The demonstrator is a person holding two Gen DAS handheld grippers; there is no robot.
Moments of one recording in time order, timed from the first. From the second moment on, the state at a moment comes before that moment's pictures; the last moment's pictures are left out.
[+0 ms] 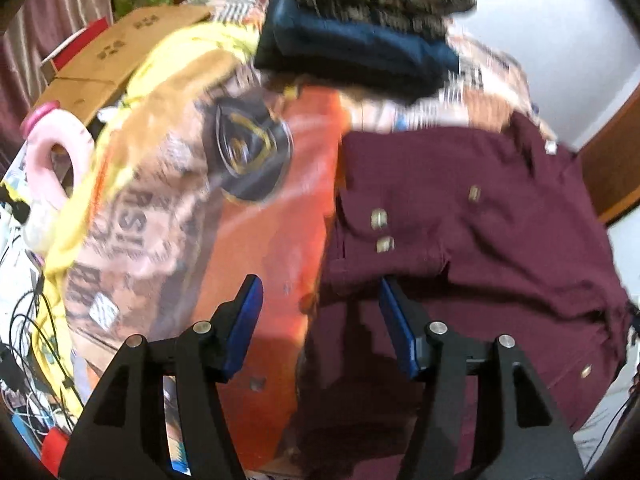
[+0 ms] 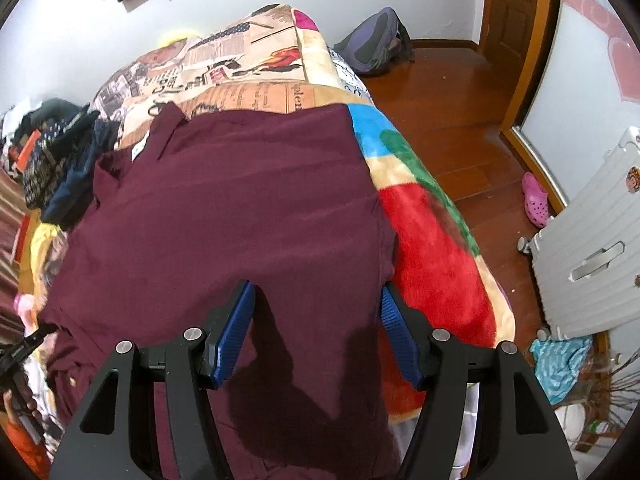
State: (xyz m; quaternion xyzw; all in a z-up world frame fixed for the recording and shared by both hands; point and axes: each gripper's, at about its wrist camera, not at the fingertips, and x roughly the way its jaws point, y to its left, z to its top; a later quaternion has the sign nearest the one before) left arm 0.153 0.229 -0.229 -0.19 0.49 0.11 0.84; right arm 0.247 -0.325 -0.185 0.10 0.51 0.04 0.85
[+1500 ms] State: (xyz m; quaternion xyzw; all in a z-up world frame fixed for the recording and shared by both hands) left arm 0.294 0.229 -0.275 -0.26 0.54 0.05 0.80; right arm 0.374 -0.344 -0.199 0.18 0.52 0.11 0.83
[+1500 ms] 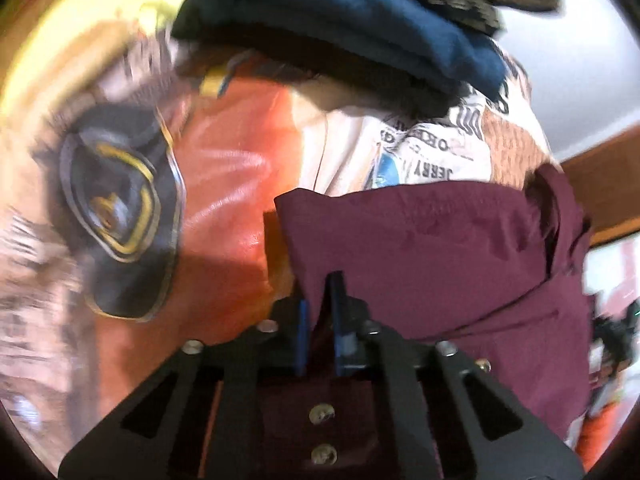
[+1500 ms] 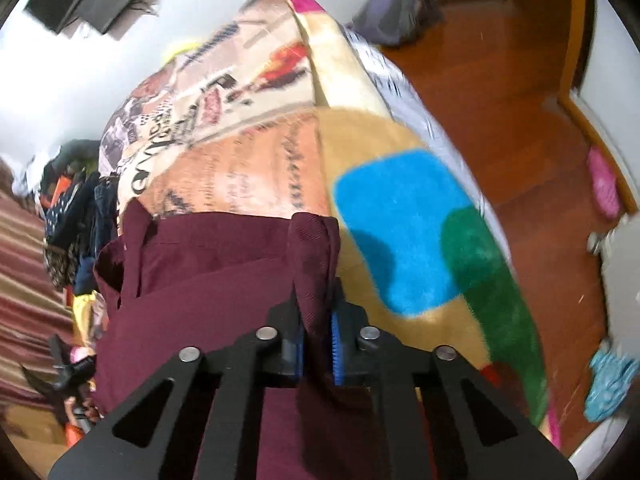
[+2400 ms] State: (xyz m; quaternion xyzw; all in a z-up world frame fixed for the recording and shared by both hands) left arm 0.362 0.182 -0.078 -0.05 0.37 0.08 0.92; right arm 0.433 -0.302 -0.098 0.12 0.38 0.13 0.91
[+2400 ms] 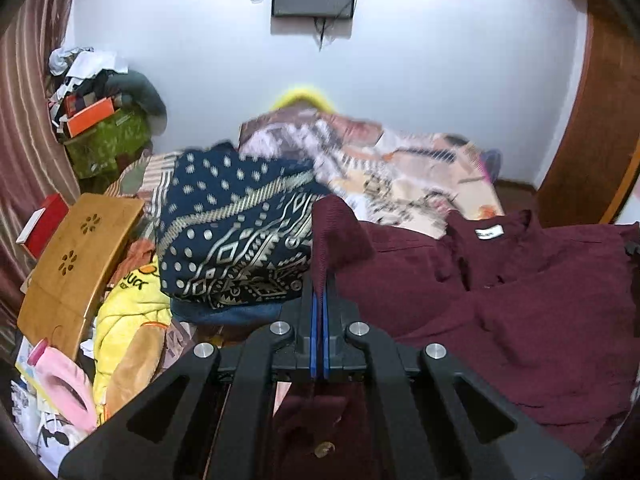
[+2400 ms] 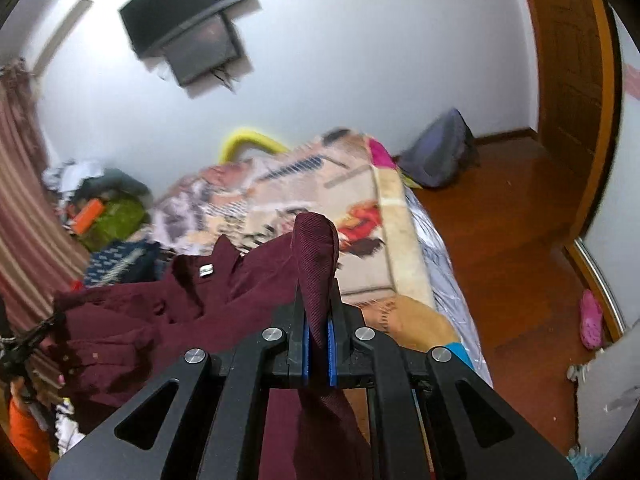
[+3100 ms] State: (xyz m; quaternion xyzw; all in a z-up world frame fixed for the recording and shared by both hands) left arm 0.353 0.200 -0.150 -0.02 0.44 0.11 0.89; right arm 0.414 -0.328 -0.154 0.02 0.47 0.05 0.88
